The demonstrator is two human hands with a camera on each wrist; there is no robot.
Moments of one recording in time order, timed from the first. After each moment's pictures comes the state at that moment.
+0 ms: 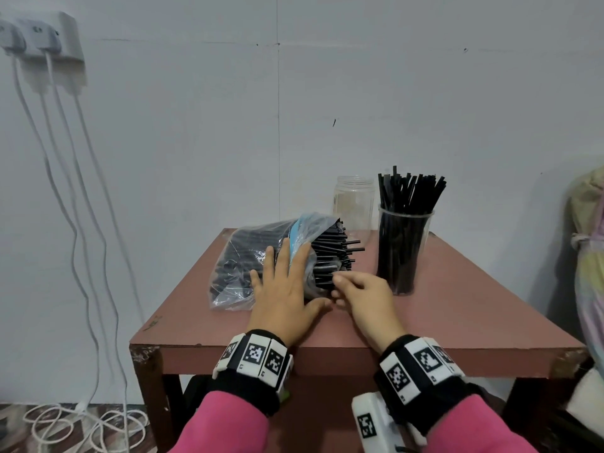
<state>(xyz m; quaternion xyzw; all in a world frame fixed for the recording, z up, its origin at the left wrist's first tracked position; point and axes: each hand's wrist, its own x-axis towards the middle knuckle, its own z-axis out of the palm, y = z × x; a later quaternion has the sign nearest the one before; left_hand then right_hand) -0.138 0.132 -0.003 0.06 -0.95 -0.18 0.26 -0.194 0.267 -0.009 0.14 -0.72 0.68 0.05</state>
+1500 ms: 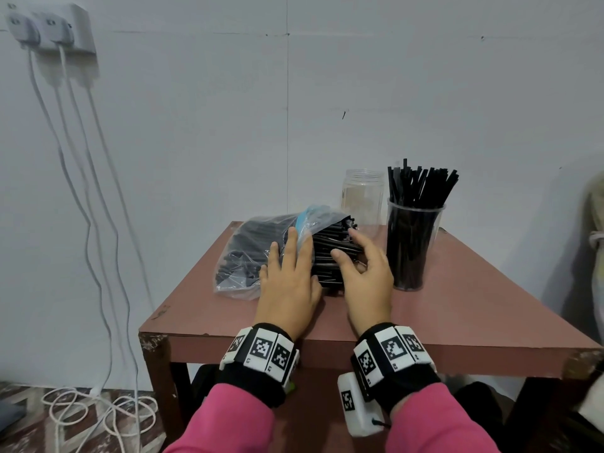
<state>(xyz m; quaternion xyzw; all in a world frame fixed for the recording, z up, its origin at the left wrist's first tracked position) -0.148 0.128 -0.018 0.03 -0.92 -0.15 0.37 -0.192 0.245 -0.004 0.20 -0.68 0.66 0.26</state>
